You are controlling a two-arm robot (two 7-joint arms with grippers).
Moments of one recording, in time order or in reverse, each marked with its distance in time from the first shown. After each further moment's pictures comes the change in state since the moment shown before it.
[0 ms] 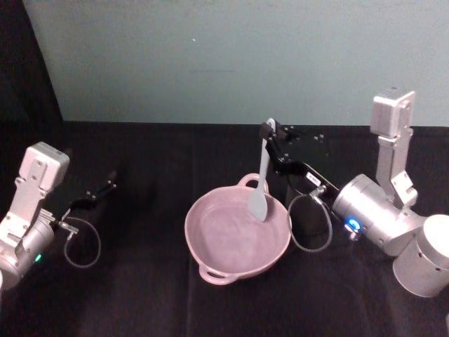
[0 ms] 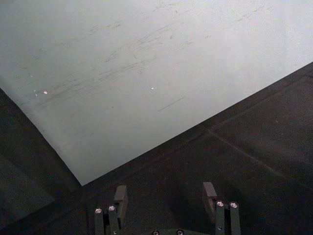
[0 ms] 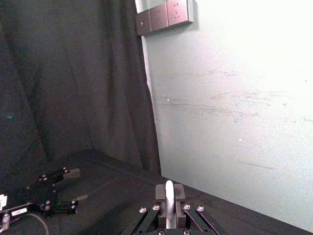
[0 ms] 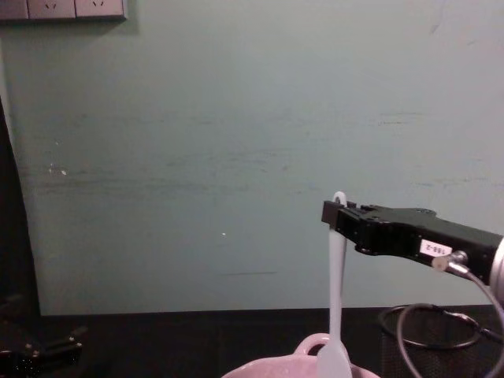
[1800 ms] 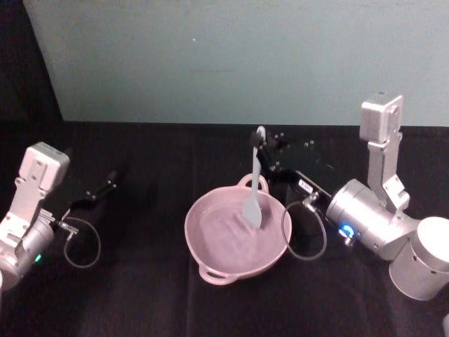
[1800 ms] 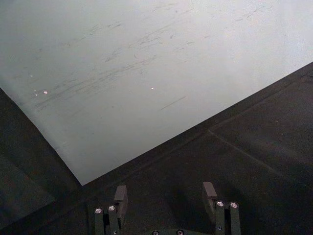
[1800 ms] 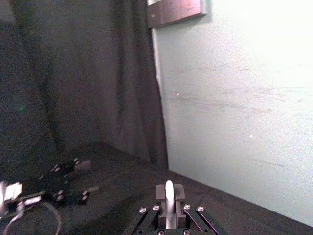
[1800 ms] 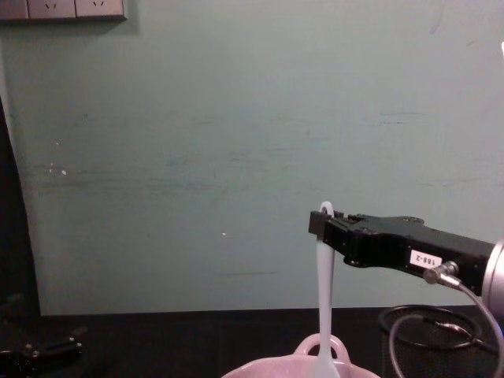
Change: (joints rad) left arm 0.000 0.000 0.000 0.000 0.000 0.000 0.000; right arm -0.002 0.008 -0.022 -0.008 -0.009 0.012 0.017
